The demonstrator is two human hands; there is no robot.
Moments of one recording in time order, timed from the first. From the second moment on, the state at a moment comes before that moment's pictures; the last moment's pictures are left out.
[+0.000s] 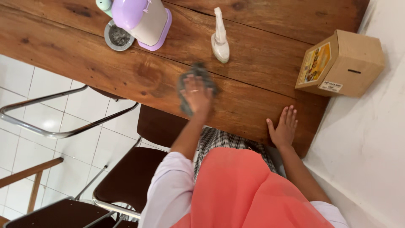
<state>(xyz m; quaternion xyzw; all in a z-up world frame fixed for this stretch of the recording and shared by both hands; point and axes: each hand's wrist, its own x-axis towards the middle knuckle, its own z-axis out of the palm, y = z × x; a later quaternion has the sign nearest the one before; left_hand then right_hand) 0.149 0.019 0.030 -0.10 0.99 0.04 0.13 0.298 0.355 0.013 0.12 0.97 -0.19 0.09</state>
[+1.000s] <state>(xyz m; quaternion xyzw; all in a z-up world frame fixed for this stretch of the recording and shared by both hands) 0.172 0.054 -0.005 0.07 0.99 0.05 0.08 0.360 0.378 0.014 0.36 0.78 -0.47 -0.21</state>
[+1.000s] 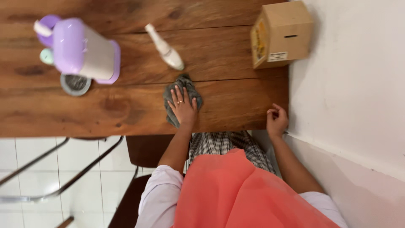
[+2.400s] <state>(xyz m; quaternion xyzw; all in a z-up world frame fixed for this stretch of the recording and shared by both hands) 0.218 -0.078 0.016 -0.09 0.99 0.10 0.04 0.259 0.296 0.056 0.09 0.84 -0.54 -0.04</state>
